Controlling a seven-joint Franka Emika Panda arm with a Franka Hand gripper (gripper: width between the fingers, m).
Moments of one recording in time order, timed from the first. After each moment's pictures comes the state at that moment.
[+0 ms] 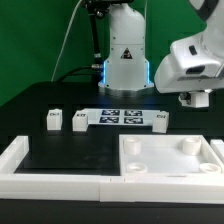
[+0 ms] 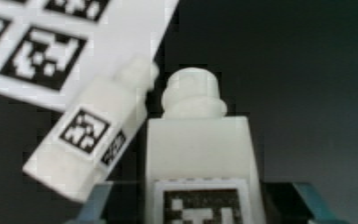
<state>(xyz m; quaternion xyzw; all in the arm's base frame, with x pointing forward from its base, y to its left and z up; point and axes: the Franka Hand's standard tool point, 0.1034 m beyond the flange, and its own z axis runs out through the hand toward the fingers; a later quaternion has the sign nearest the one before) 0.395 0.126 0.076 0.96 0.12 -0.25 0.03</state>
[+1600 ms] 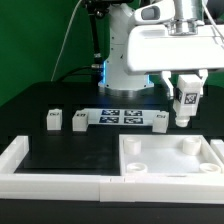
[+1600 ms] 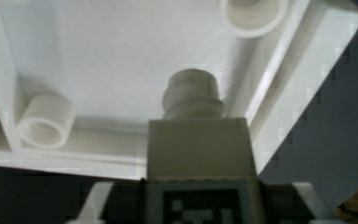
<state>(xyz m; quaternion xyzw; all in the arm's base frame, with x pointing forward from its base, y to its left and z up) 0.567 0.078 0.119 0.97 0.12 0.23 -0.02</state>
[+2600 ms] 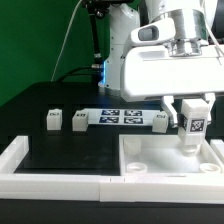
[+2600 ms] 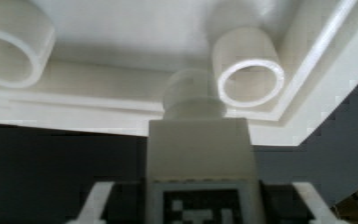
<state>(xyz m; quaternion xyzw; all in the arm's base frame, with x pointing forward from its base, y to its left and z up) 0.603 0.083 0.092 0.96 0.10 0.27 -0.03</state>
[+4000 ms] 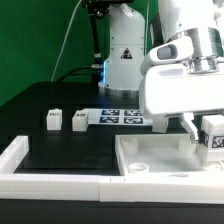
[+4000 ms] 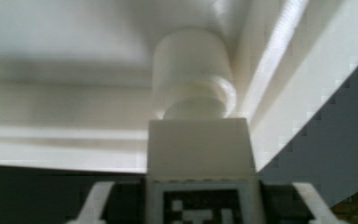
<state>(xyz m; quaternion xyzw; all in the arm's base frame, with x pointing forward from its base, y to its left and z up) 0.604 0.114 0.063 0.95 0.11 0.29 -0.04</state>
